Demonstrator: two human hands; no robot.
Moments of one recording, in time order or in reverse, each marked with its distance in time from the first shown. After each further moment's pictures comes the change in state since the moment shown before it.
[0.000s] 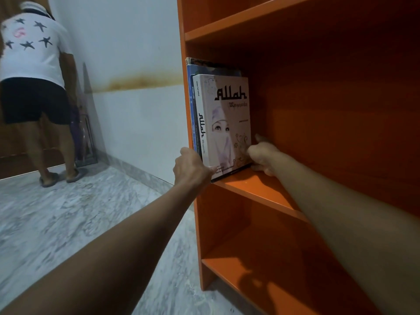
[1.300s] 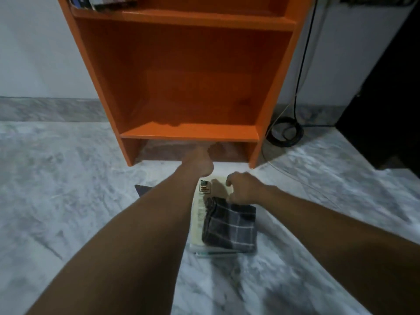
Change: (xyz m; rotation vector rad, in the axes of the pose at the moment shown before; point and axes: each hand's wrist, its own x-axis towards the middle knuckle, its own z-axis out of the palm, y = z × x) left_hand -0.257 -0.166 0.074 0.408 -1.113 0.351; right_hand -0.355 0.300 0.086 -1.006 -0.052 0.500
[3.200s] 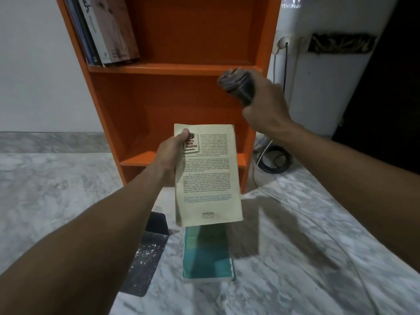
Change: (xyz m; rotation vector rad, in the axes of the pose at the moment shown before) left_hand -0.017 0.011 -0.052 -1.379 -0.058 0.156; right_hand -0.068 0.015 -0.195 0.394 0.974 -0.320
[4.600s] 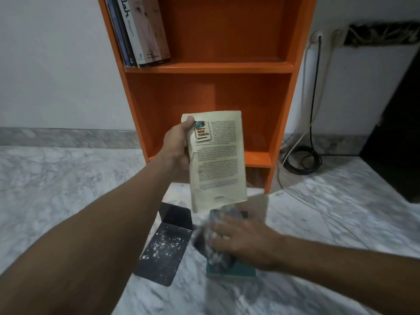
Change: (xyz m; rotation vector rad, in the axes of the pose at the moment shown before) left_hand -0.030 0.033 -0.018 -0.135 0.122 0.094; right_hand -0.197 -0.008 0.092 -0.188 -0.761 -0.662
